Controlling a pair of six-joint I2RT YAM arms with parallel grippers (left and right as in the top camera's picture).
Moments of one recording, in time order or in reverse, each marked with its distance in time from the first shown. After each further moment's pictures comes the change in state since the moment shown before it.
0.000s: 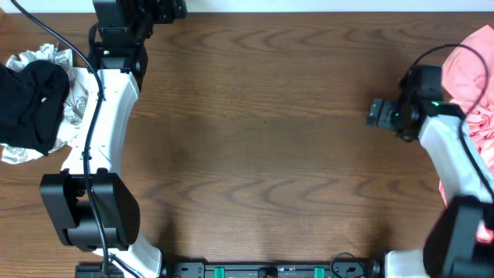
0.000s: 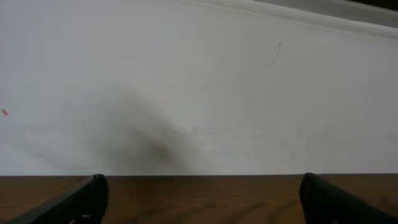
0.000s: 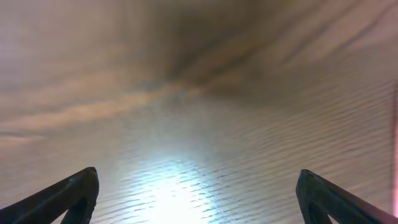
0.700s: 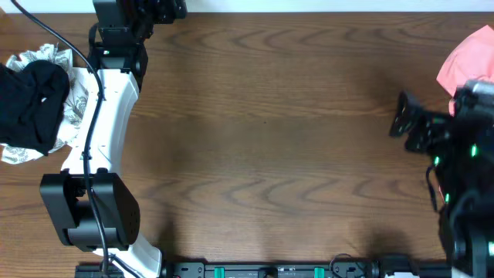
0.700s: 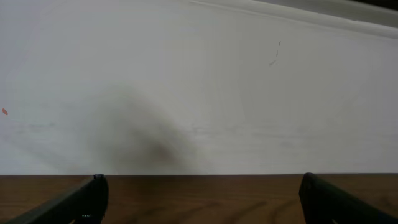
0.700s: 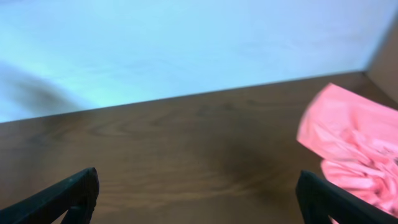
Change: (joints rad) left arm 0.000 0.000 0.000 -0.003 0.000 0.000; right arm 0.148 -0.805 0.001 -0.024 0.006 -0.001
